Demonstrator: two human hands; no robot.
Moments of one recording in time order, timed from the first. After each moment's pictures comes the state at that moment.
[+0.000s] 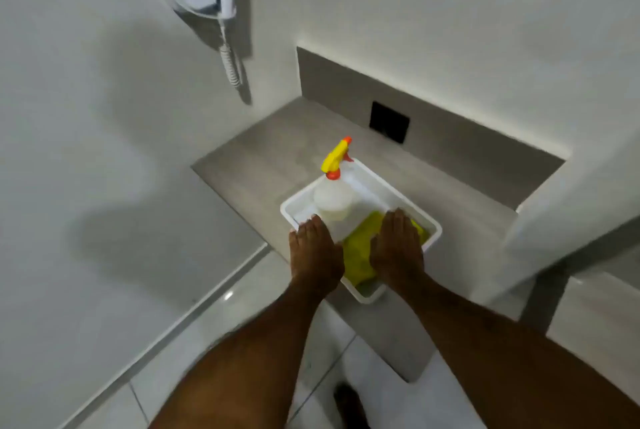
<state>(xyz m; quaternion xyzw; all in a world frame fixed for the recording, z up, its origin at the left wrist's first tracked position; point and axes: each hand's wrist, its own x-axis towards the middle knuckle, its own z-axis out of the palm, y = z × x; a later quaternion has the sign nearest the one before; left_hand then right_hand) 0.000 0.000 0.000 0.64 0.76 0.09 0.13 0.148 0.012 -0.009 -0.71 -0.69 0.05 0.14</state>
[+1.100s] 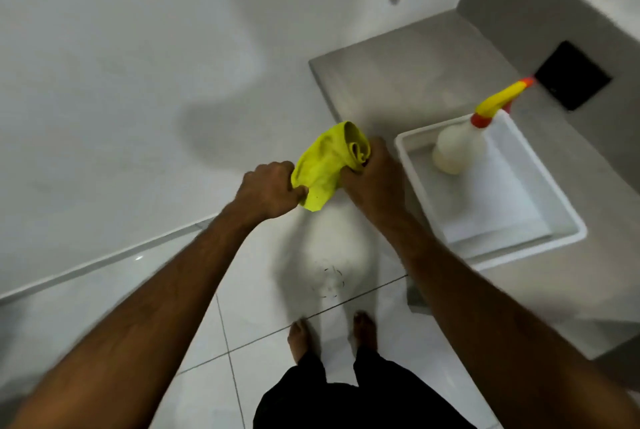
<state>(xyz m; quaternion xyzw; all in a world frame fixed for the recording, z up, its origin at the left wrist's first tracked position) -0.227 -0.096 0.033 0.53 0.82 0.04 0.19 -0.056 -0.015 0.041 -0.54 -0.71 0.36 0.27</state>
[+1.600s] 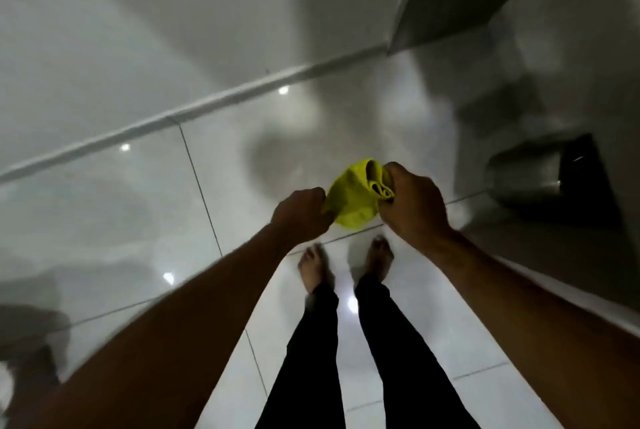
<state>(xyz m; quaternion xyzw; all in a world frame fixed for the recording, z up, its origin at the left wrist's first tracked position) -0.255 -0.184 -0.342 0.42 0.79 0.00 0.45 -0.092 -0.078 -0.306 -0.49 -0.80 0.33 -0.06</state>
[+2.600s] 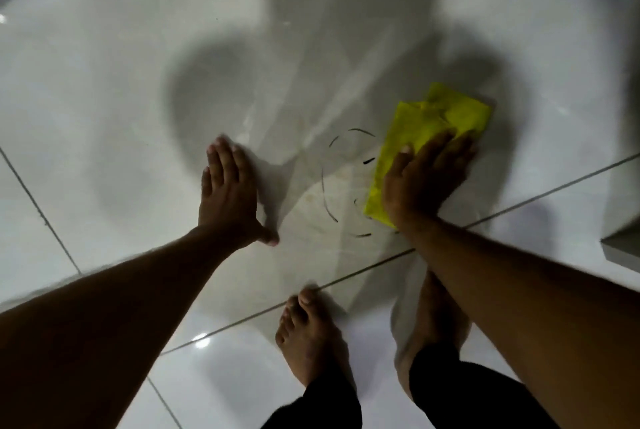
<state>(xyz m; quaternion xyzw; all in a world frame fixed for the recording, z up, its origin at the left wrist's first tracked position) -0.322 -0.232 -0.830 0.45 0.80 -0.15 0.37 -0.099 -0.105 -0.869 -0.74 -0.64 0.21 -0.08</state>
